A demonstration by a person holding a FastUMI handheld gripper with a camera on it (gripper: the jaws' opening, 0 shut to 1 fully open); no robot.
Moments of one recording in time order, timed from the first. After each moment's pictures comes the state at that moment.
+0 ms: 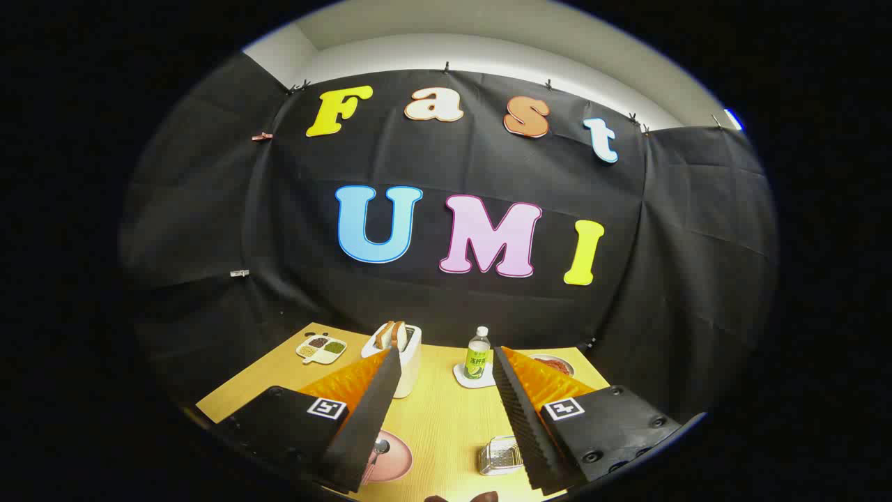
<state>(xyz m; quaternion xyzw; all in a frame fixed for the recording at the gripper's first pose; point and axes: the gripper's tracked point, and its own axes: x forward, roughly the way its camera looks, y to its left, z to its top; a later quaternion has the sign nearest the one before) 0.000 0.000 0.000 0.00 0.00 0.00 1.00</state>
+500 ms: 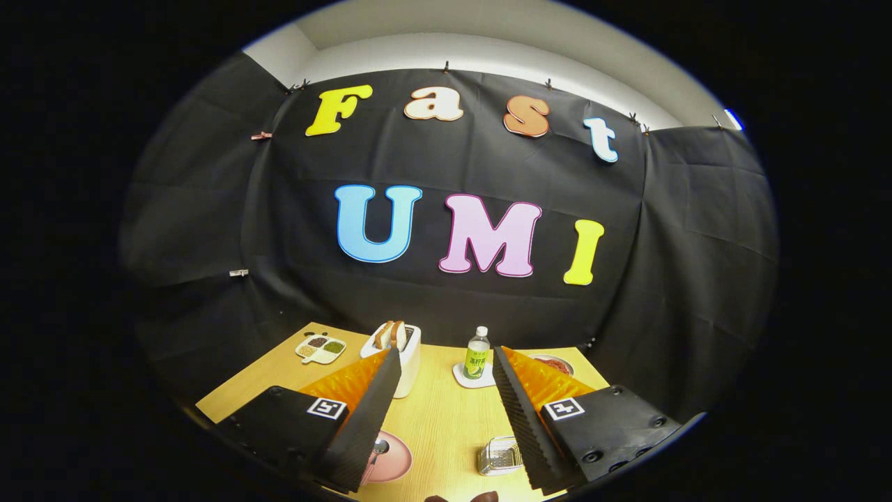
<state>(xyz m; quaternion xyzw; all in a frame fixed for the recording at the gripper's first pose) 0.003 -0.001 -0.001 0.00 0.00 0.00 1.00</state>
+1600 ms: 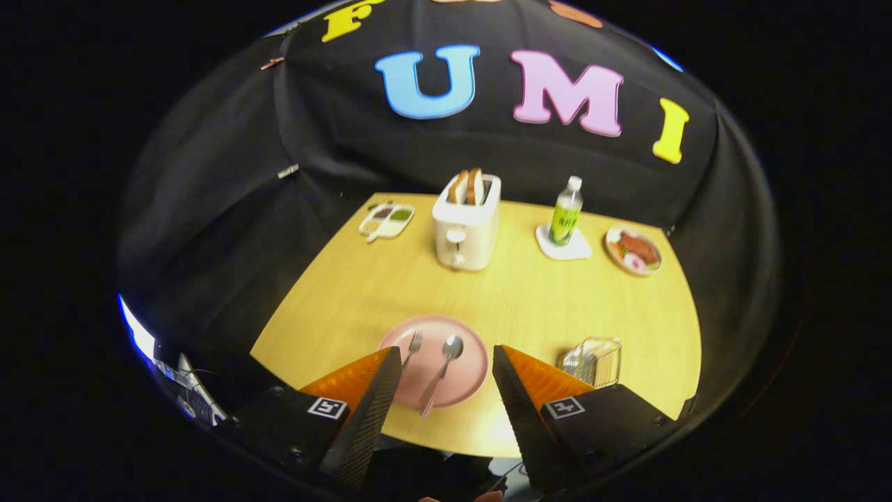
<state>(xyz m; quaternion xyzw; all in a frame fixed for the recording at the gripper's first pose) -0.018 0.095 -0.171 0.03 0.37 0.15 0.92</state>
